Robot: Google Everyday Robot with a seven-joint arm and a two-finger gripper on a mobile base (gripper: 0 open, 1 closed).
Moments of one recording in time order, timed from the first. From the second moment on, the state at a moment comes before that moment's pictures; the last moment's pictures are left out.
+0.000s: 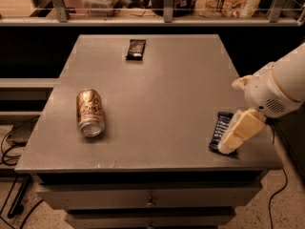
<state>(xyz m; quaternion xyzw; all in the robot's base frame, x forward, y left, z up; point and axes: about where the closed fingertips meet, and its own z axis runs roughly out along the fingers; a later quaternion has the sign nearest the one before) 0.463 -0.172 0.876 -0.56 0.79 0.08 0.24</state>
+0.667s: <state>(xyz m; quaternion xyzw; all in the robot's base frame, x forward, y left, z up) 0.456 -0.164 0.830 -0.55 0.80 0.09 0.20</state>
